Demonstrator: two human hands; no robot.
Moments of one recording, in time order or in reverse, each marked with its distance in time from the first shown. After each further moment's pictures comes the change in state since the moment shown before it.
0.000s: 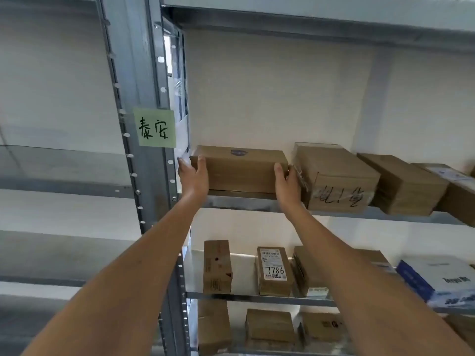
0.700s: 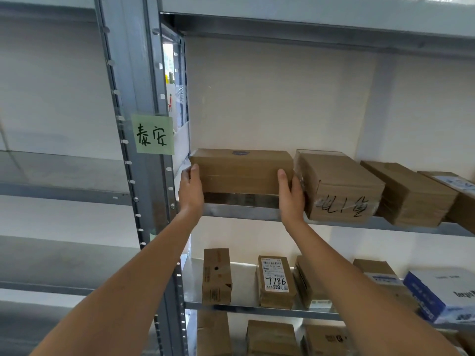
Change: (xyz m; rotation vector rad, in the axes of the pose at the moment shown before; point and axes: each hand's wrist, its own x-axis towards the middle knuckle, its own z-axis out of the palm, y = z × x) left_hand -0.002 -0.014 0.001 -0.199 0.002 0.027; right_hand -0.003 0.012 0.000 0.199 0.056 -0.119
